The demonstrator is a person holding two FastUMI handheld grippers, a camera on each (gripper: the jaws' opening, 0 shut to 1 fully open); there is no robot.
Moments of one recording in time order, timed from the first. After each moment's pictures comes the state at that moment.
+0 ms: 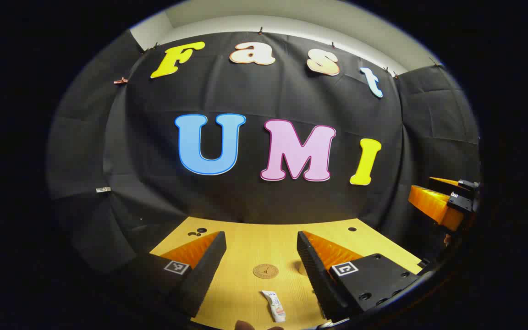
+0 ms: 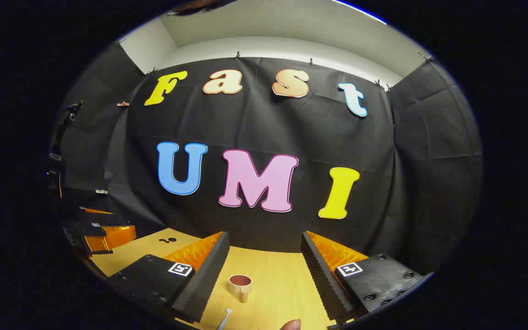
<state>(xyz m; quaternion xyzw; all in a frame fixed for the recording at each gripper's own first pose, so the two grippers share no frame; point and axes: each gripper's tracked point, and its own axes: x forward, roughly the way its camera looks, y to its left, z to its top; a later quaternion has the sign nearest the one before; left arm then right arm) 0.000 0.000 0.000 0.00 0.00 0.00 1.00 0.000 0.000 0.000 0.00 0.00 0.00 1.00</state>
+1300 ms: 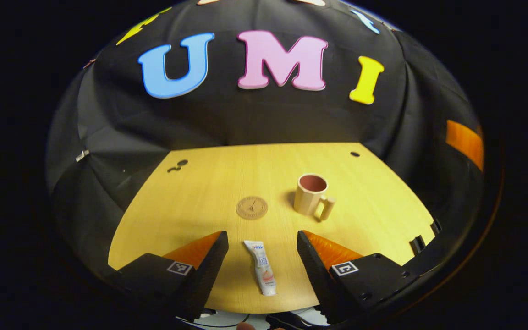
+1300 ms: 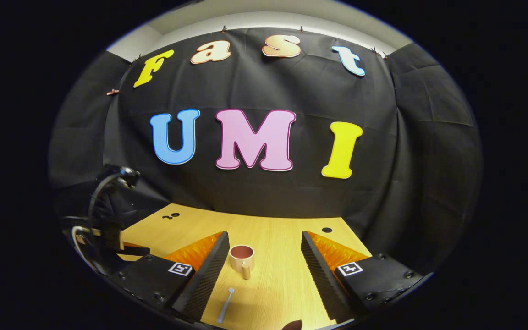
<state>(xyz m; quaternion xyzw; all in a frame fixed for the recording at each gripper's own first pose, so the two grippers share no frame) 0.056 -0.039 -0.197 0.03 0.28 0.02 0.96 0.005 -0.022 -0.089 0.02 0.12 0.01 0.99</state>
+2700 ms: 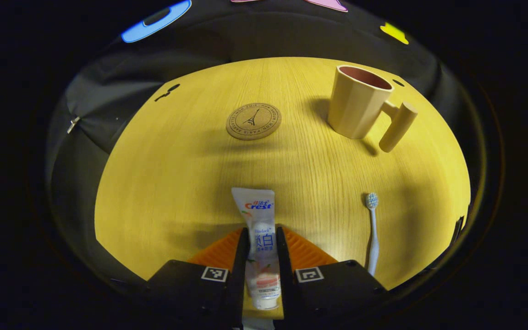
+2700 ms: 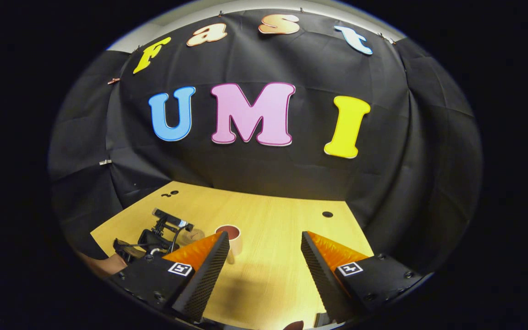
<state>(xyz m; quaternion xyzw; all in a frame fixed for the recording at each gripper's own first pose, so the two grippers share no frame) 0.085 -0.035 -0.358 0.03 0.48 0.06 0.87 0.020 -0.068 -0.146 0.01 0.22 0.05 0.97</state>
